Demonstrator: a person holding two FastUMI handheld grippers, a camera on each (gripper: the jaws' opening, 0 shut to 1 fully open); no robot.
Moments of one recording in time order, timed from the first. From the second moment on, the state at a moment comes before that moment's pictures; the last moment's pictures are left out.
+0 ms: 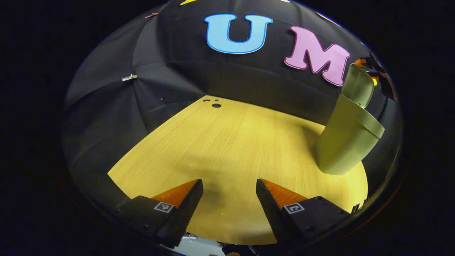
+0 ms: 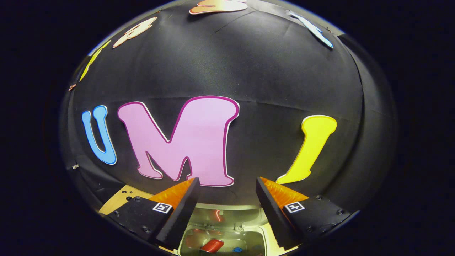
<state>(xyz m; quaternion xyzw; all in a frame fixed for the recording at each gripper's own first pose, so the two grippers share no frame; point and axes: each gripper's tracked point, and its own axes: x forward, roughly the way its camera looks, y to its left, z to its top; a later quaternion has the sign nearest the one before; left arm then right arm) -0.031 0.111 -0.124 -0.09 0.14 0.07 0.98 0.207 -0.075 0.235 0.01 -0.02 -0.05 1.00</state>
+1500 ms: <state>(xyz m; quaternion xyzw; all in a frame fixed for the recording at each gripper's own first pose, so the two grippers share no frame) -0.056 0.092 -0.116 -0.02 0.12 -0.01 0.99 0.110 -0.044 0.036 0.02 0.07 -0.06 1.00</state>
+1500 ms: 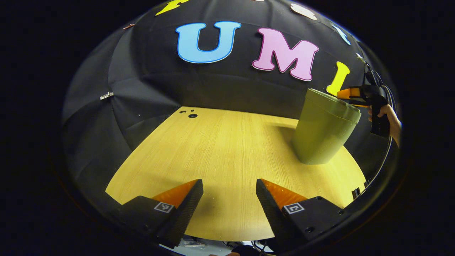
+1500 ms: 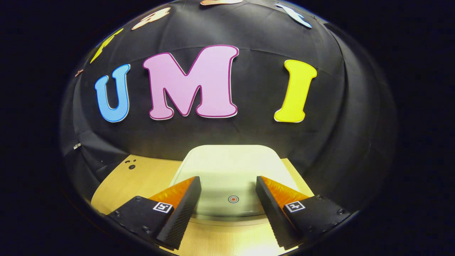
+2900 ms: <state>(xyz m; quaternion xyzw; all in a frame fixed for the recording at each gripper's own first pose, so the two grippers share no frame) -0.069 0.085 -0.086 -0.03 0.06 -0.03 1.00 -0.015 0.043 0.009 0.06 -0.01 0.00 1.00</state>
